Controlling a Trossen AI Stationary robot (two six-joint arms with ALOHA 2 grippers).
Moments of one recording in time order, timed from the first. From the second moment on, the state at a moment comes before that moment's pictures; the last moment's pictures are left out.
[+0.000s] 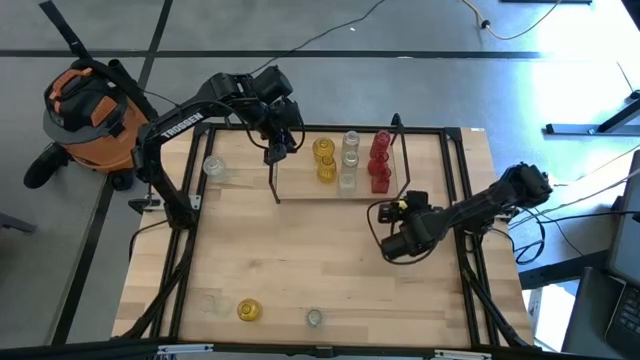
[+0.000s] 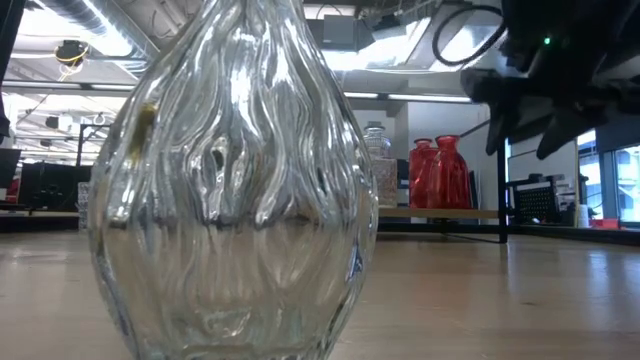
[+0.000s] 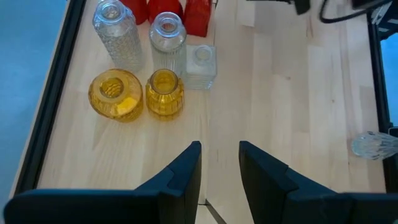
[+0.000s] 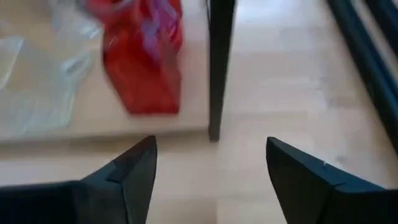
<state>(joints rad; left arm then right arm) 0.47 1.67 1.97 -1.33 0.31 0.22 0.39 1.55 1.01 -1.30 0.72 2.12</state>
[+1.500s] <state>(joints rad) 0.46 1.67 1.97 -1.35 0.32 0.22 0.08 1.47 0.93 -1.08 0.67 1.66</state>
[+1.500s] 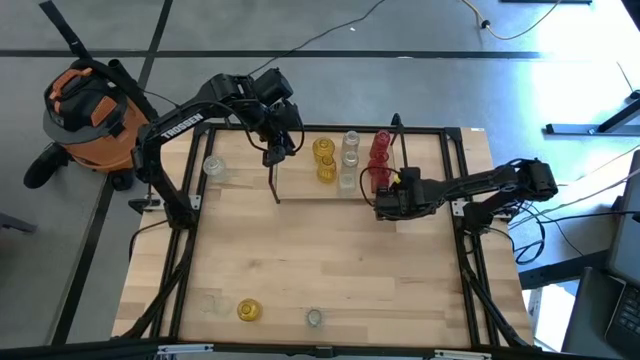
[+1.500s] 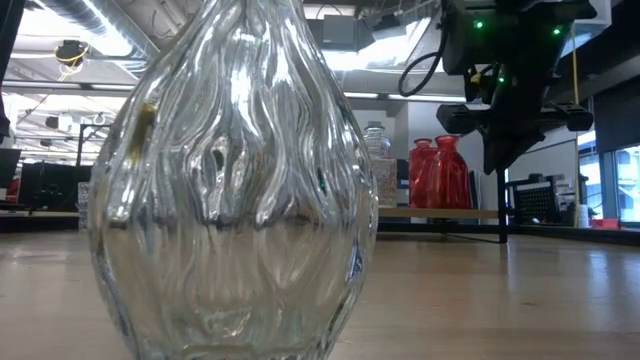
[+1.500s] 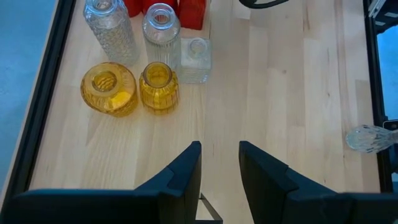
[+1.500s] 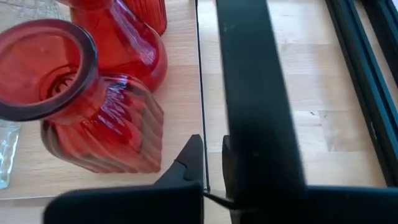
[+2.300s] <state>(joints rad) 0.46 1.67 1.97 -1.35 0.32 0.22 0.14 1.47 0.93 -1.07 0.64 1.70</state>
